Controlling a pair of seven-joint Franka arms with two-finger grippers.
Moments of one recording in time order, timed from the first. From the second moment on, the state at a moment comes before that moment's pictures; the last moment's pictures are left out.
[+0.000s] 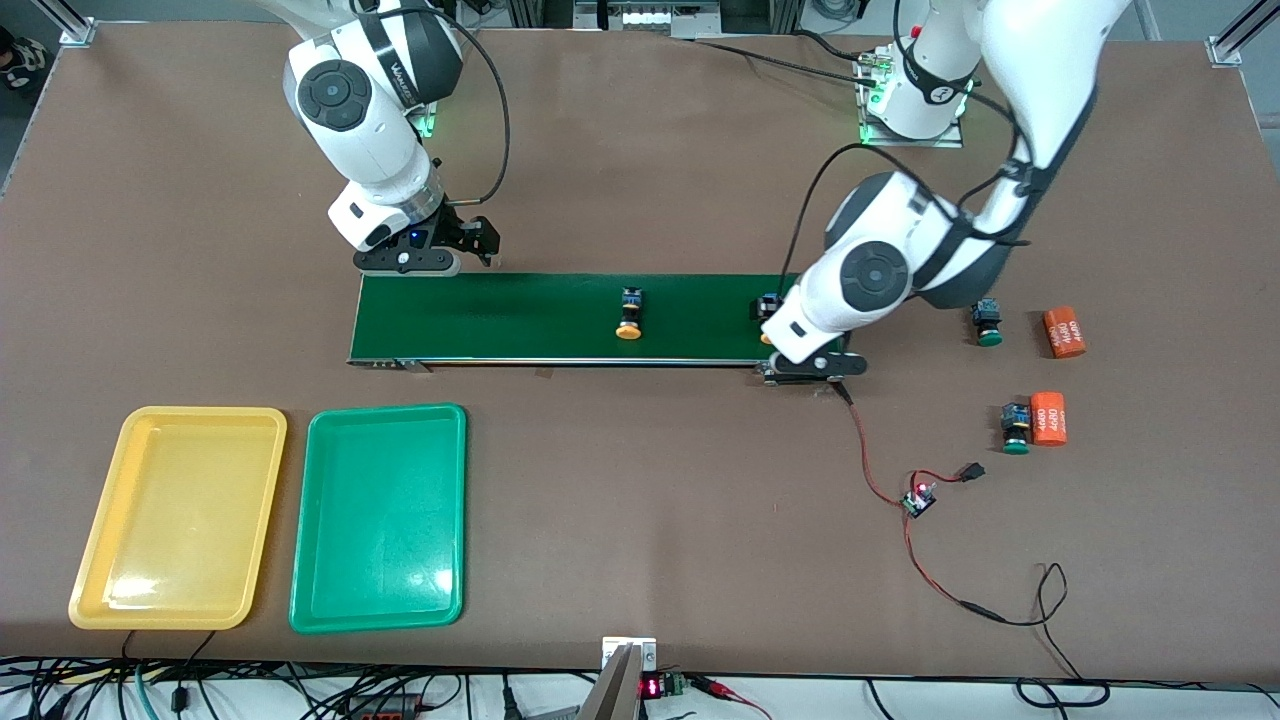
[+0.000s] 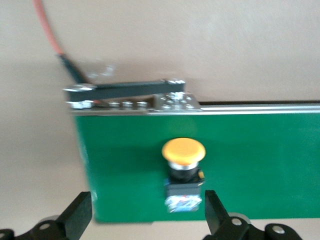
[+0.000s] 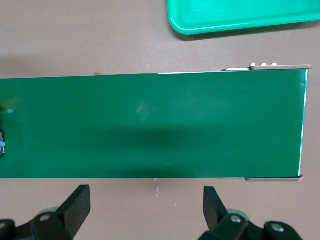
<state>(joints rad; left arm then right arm) 0.05 0.45 -0.55 -1.79 0.08 1.94 -0.54 0.46 -0.02 0.05 -2.28 0.04 2.29 0.51</state>
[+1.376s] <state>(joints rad) 0.74 0.55 -0.49 -1.89 0.46 1.97 -0.13 0.55 0.16 0.05 -2.13 0.04 2.34 0.70</state>
